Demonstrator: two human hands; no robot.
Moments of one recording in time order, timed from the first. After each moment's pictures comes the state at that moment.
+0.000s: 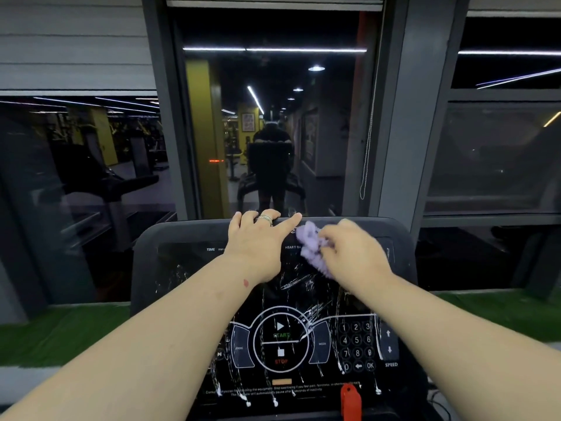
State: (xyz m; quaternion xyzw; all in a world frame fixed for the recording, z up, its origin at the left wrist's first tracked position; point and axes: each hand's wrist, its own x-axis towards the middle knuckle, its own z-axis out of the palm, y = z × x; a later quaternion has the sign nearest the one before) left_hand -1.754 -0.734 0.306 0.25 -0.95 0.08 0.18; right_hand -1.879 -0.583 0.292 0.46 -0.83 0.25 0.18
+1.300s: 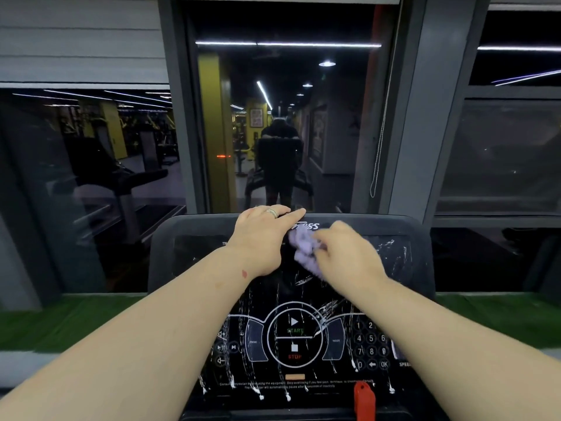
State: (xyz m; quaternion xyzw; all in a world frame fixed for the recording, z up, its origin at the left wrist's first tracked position) left_hand -1.739 -0.762 0.305 0.19 -0.96 0.07 0.21; right_hand -1.850 -0.606 0.284 0.48 -0.83 0.23 0.18
